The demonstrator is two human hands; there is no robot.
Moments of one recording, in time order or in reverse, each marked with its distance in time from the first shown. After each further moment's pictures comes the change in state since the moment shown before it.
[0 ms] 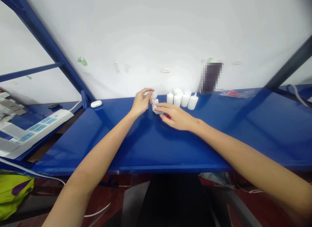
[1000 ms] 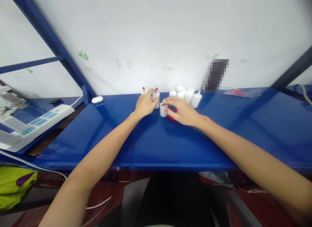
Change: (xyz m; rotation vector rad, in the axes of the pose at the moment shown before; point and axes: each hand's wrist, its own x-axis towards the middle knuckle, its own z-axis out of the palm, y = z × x) left_hand -0.016 -0.008 0.008 0.603 0.041 0.155; right_hand -0.002 0.012 -0.004 0.096 0.110 0.071
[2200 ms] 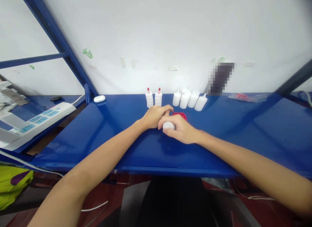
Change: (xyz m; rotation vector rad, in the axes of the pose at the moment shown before) left_hand -0.031 0.009 0.003 -0.033 -0.318 0.450; right_hand -0.008 -0.046 0.017 0.464 -0.188 0.077
